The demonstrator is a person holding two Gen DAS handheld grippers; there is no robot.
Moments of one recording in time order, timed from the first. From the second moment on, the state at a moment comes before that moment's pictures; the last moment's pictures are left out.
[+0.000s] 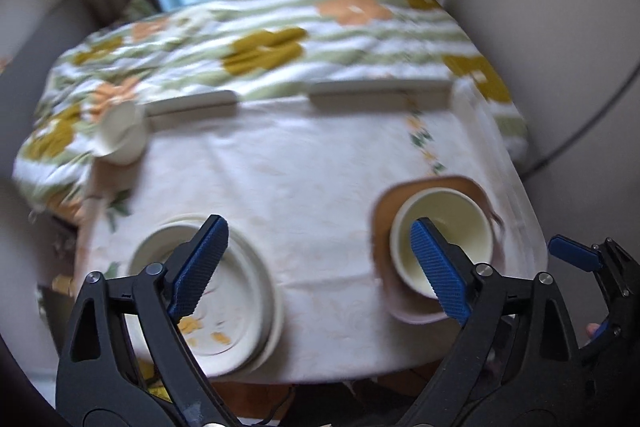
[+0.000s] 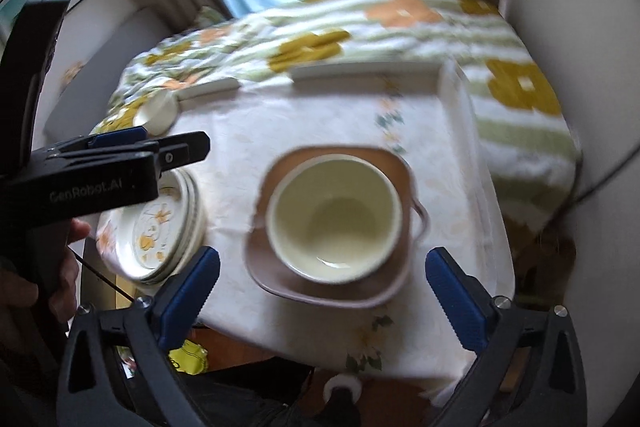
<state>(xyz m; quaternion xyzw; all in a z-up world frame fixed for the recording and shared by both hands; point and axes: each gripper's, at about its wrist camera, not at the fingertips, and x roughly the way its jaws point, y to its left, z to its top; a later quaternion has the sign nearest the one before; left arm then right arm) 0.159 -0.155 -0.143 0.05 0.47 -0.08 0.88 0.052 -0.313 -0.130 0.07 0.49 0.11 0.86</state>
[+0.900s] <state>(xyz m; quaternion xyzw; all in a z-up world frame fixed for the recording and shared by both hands) 0.240 0.157 -0.164 -0.27 0.43 0.13 0.85 0.302 -0.065 -0.110 -0.01 0.48 0.34 0.81</state>
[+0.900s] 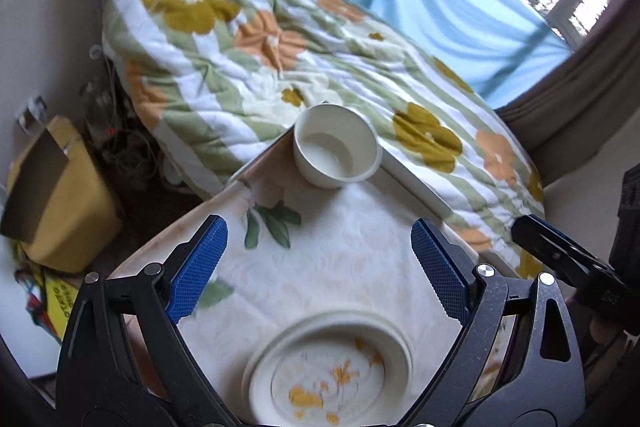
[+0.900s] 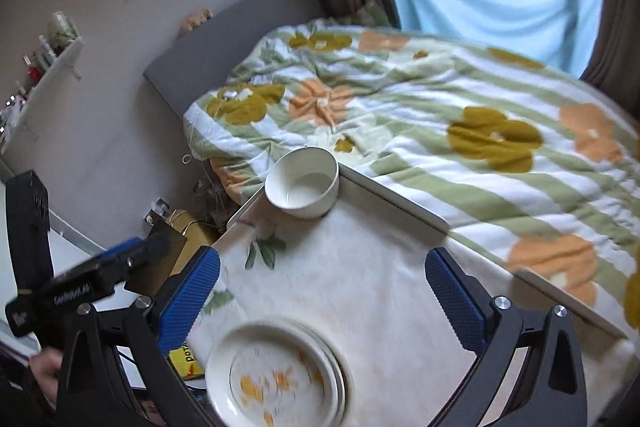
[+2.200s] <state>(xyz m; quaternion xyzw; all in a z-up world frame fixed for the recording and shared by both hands) 0.359 0.179 -0.254 -0.24 0.49 0.10 0.83 0.405 0.026 -0.232 0.00 0.57 0.33 0.75</state>
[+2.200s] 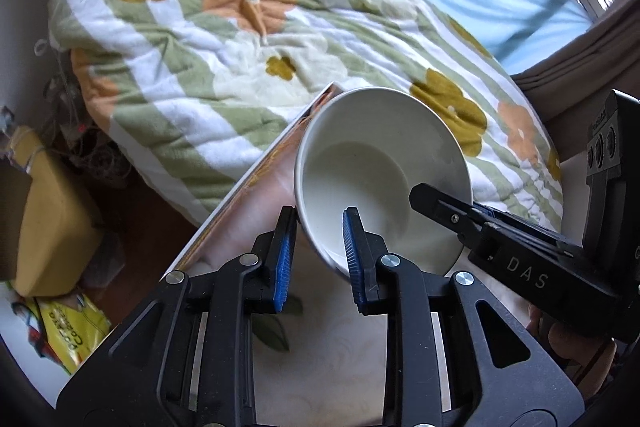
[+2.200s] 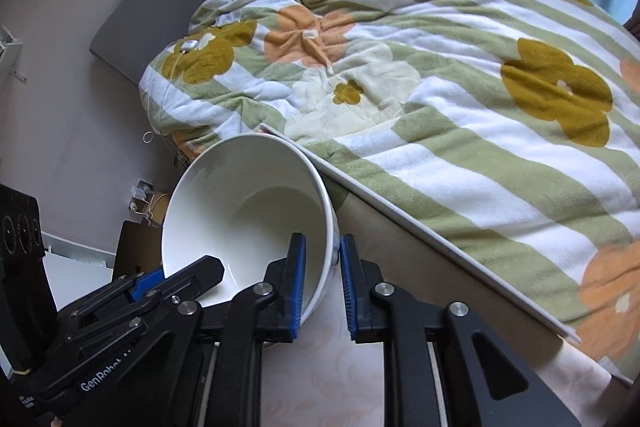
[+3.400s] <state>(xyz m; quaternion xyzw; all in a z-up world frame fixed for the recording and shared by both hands) 0.149 -0.182 -0.157 -0.13 0.53 -0.12 0.83 0.125 -0.321 -0.127 0.09 0.53 0.16 0.83</state>
